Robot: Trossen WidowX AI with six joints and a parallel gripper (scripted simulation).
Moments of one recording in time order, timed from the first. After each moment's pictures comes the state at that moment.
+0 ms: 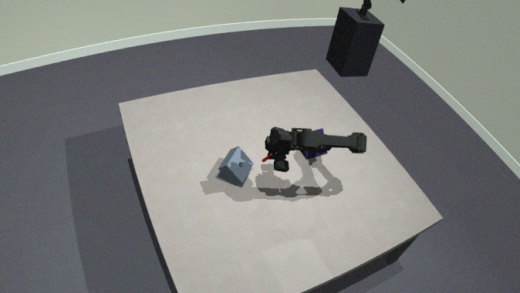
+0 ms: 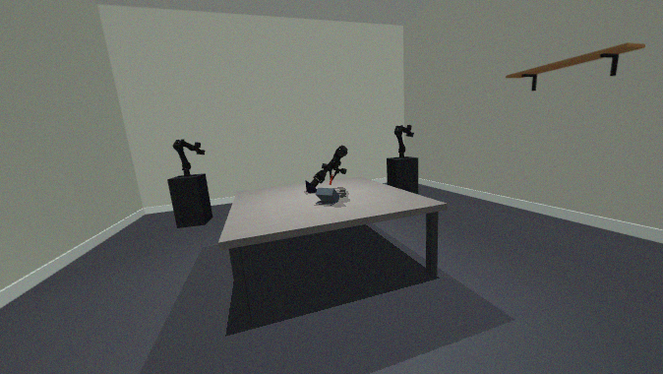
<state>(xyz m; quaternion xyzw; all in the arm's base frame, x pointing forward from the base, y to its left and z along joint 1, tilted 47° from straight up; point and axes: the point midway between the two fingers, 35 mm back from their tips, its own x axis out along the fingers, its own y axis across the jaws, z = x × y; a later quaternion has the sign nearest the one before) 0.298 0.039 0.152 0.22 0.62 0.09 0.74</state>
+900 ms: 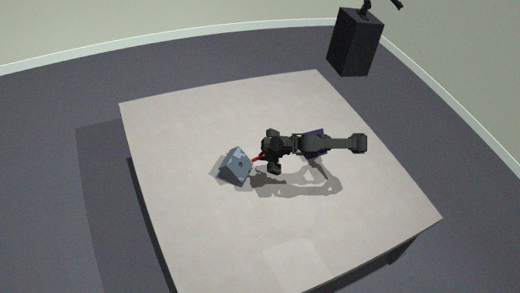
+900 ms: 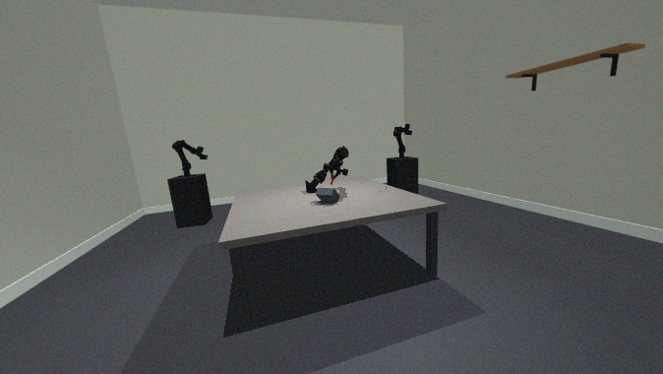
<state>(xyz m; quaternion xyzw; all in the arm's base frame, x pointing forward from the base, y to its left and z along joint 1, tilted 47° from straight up) 0.335 0.043 0.155 0.22 0.55 0.04 0.80</state>
